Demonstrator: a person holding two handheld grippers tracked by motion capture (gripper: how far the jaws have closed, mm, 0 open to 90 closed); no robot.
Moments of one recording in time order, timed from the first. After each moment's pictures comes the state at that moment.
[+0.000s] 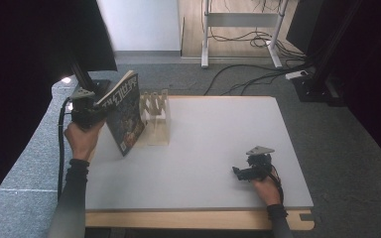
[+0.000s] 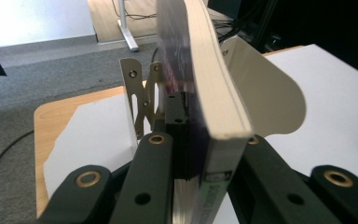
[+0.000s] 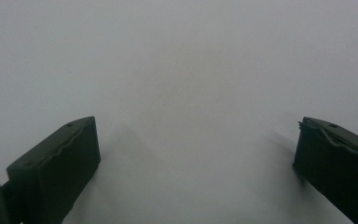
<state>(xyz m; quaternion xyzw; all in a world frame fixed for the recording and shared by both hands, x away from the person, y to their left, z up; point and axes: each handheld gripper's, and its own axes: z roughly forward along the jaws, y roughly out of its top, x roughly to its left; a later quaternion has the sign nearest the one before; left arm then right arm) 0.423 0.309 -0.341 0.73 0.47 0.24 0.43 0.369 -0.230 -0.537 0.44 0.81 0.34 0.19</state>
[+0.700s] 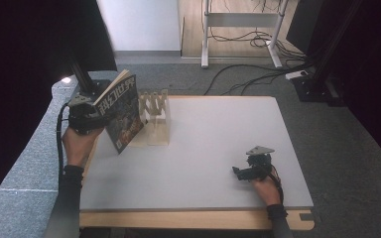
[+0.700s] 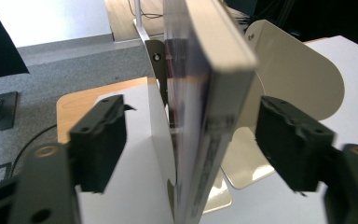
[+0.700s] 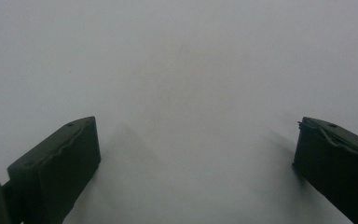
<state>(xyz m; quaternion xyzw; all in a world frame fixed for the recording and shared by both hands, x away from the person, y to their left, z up) 0.414 0.327 -0.358 0.73 0.47 0.25 0.43 0.369 -0.230 -0.537 0.44 0.81 0.34 0.19</state>
